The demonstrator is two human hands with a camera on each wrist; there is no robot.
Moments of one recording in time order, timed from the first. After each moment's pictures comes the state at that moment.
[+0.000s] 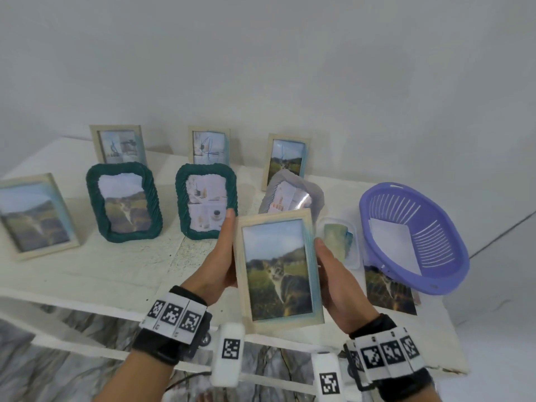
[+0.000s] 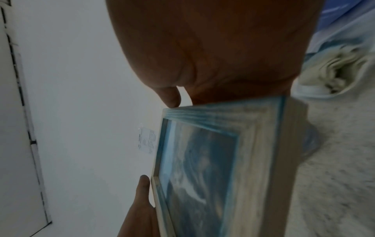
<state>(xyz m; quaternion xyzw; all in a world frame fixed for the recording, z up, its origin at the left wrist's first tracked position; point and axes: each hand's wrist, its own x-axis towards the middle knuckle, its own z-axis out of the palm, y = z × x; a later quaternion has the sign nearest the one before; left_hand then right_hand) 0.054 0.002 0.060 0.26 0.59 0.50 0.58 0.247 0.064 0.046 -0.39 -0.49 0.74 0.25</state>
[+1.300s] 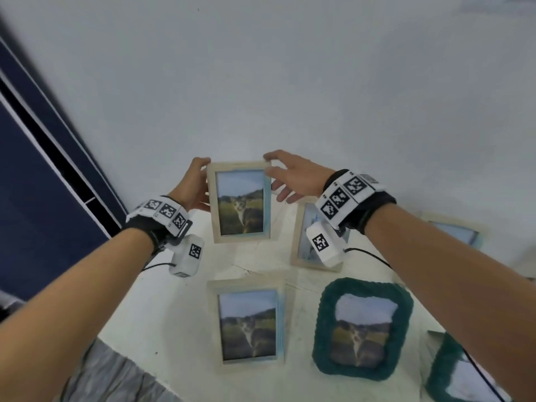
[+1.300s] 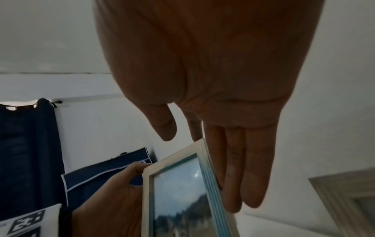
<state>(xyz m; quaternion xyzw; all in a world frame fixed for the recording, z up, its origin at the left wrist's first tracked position) -0.576 0.011 0.104 0.23 0.71 0.54 0.38 -0.399 0.158 0.159 -0.24 -0.85 0.47 -0.01</state>
